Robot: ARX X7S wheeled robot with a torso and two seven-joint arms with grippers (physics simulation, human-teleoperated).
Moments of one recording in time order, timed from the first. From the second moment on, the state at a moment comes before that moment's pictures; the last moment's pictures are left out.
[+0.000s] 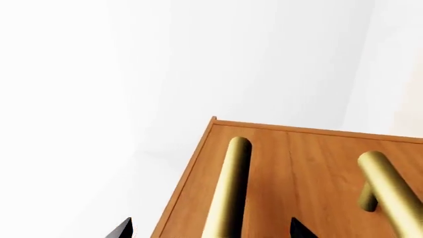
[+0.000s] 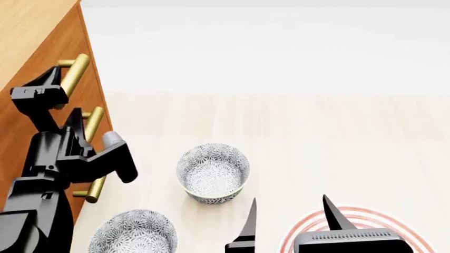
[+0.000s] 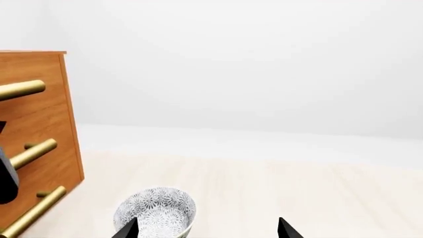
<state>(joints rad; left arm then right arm) -0.96 -0.32 1.03 -0.51 0.61 -0.70 -0.27 0.11 0.35 -0.22 -0.66 0.42 0.60 0.37</state>
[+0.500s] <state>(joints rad) -1.00 -0.28 1.03 -0.65 0.60 -0.68 -0.33 0.11 0.35 -0.23 -0.64 0.42 0.59 0.37</state>
